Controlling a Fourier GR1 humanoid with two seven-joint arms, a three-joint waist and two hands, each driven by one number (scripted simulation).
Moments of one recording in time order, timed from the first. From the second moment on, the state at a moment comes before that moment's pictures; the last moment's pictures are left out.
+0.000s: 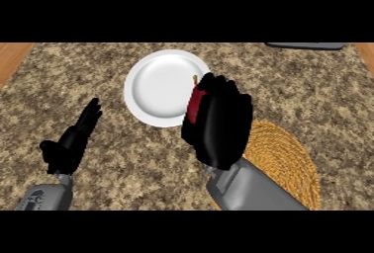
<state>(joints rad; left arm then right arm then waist) -0.12 0.24 -0.01 -1.32 0.04 -0.03 -0.12 -0.68 -0.01 0.60 -1.59 1.34 -0.02 1.21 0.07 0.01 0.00</state>
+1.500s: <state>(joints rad) -0.16 0.23 -0.02 -1.30 0.04 -0.04 -0.11 -0.89 -0.01 0.26 -1.04 1.13 -0.80 1.07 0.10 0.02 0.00</state>
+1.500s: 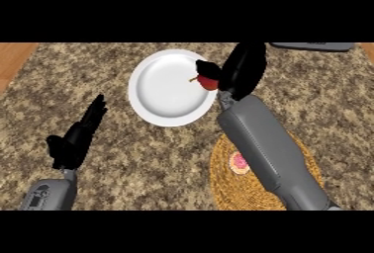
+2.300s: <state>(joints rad) -0.06 0.24 0.03 -1.34 0.05 -0.03 -0.13 -0.39 0.00 0.57 -1.37 1.18 -1.19 1.12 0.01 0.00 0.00</state>
